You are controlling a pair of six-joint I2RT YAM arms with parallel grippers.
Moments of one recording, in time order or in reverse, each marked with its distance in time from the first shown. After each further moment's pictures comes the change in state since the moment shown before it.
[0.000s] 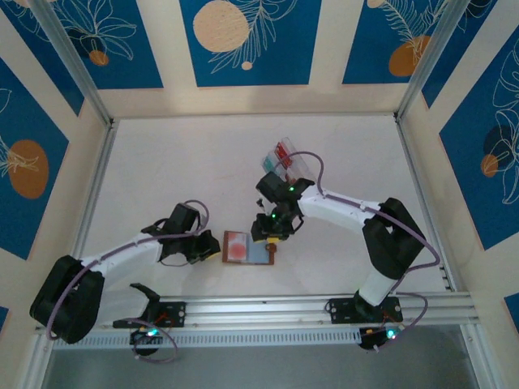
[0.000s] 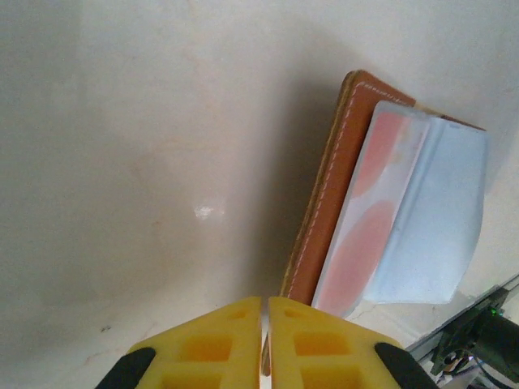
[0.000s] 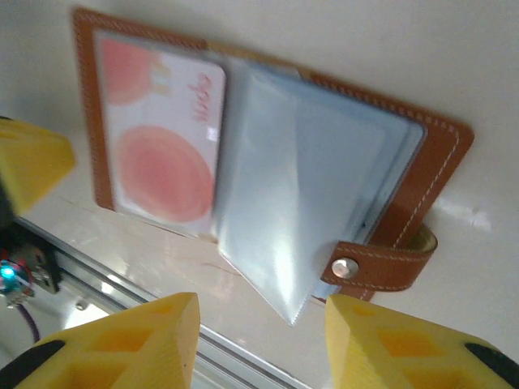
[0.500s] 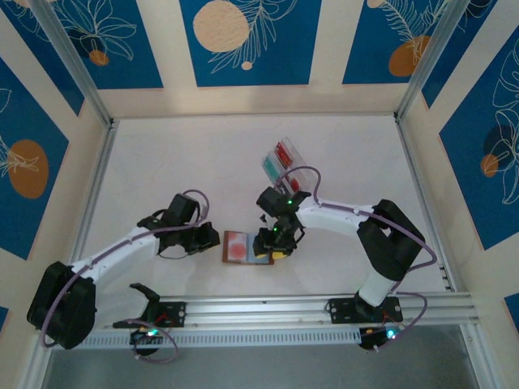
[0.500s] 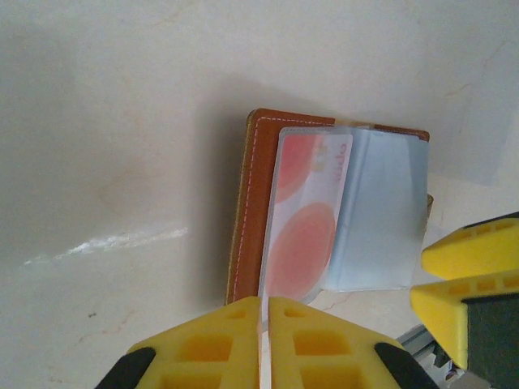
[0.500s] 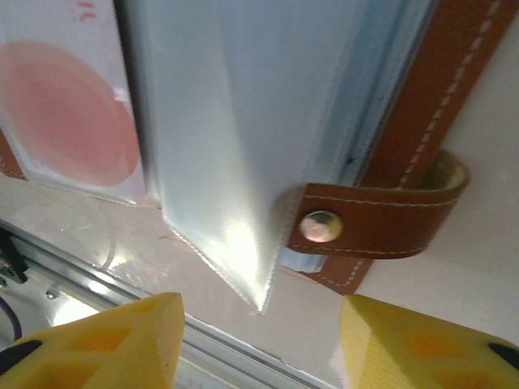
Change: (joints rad) left arm -0.002 -0.015 0.126 -0.128 -0.031 0.099; right arm 0.045 -0.001 -0.118 0.061 -0.043 0.090
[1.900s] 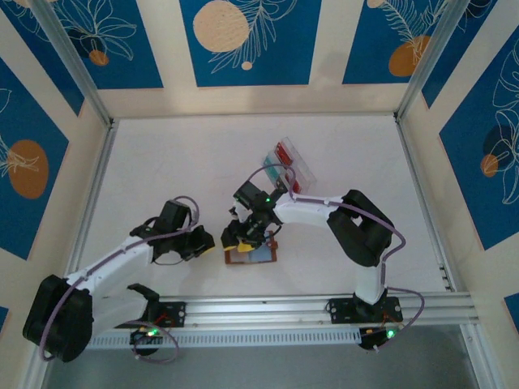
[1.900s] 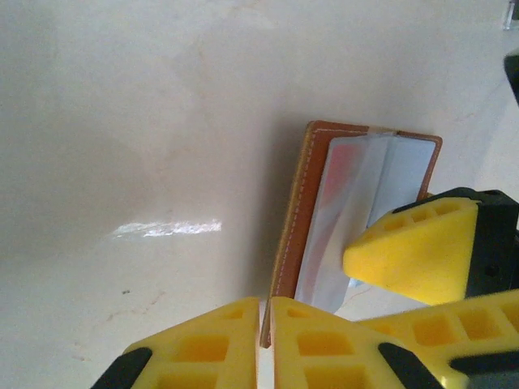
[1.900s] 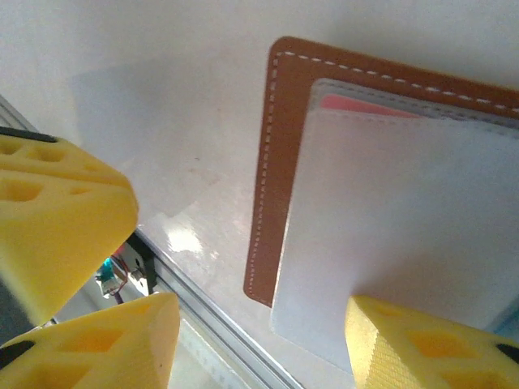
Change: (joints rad) left arm 0.066 -0.100 -0.103 0.029 0.031 -0.105; right arm 0.051 0.214 0.173 0.266 -0.196 0.025
